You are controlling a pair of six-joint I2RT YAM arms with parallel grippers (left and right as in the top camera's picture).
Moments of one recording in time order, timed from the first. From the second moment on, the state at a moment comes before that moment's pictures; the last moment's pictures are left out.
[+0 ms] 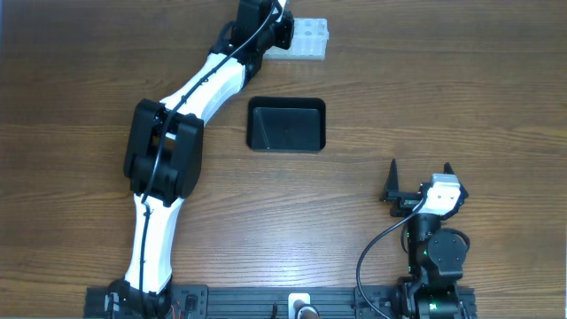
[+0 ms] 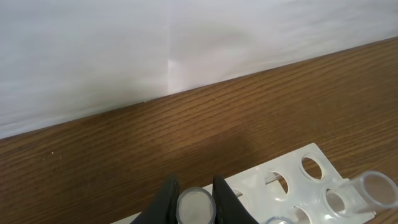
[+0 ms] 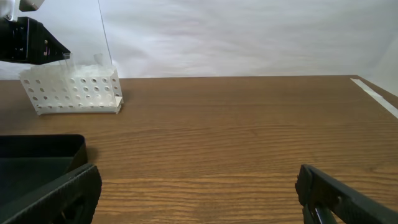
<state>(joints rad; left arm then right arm) -0.39 2.35 1.85 0.02 0.05 -0.06 0.03 0.02 0.01 -0.06 0.11 0.00</state>
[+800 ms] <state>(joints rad) -0.40 2.20 1.85 0.02 0.05 -0.02 0.03 0.02 0.01 -0.06 0.11 0.00</state>
